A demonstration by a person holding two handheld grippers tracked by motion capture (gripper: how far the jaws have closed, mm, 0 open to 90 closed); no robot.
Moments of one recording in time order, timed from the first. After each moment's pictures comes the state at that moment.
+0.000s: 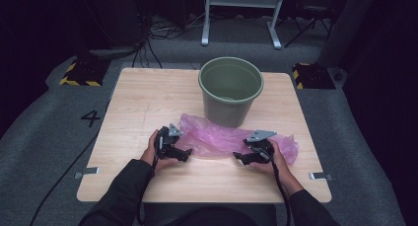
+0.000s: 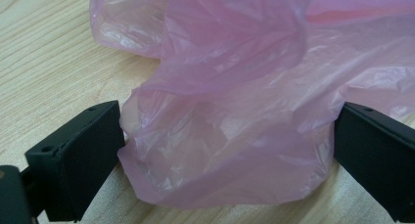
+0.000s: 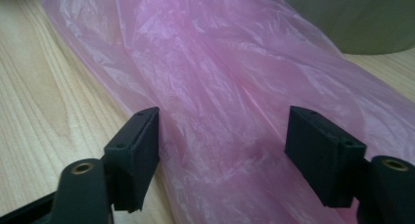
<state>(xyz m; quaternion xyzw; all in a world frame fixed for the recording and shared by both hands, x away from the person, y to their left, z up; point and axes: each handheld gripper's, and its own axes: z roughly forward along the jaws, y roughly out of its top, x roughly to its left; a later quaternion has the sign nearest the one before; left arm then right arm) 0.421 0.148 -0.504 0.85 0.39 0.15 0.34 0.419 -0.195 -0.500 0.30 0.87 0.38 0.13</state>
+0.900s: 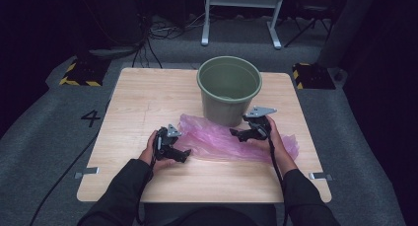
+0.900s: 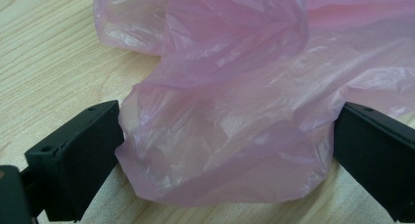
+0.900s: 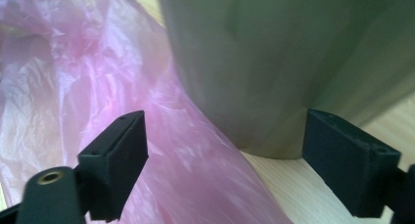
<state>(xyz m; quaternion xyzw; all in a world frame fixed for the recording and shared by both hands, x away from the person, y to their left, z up) 0.419 0.152 -0.505 0.85 0.38 0.15 0.34 0.474 -0.181 -0.460 0.30 0.84 0.42 0.17</state>
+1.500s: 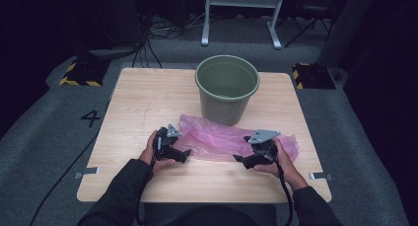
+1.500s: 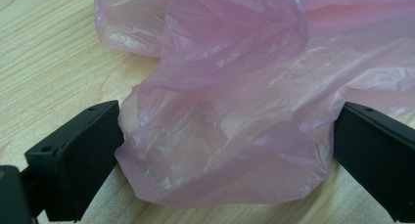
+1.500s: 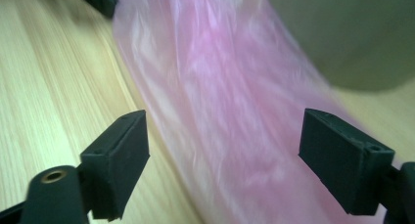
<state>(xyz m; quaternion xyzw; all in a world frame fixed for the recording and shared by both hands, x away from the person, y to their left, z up) 0.418 0.152 -0.504 0.85 0.38 0.15 0.34 0.395 -0.192 -0.463 0.24 0.88 0.39 0.15</state>
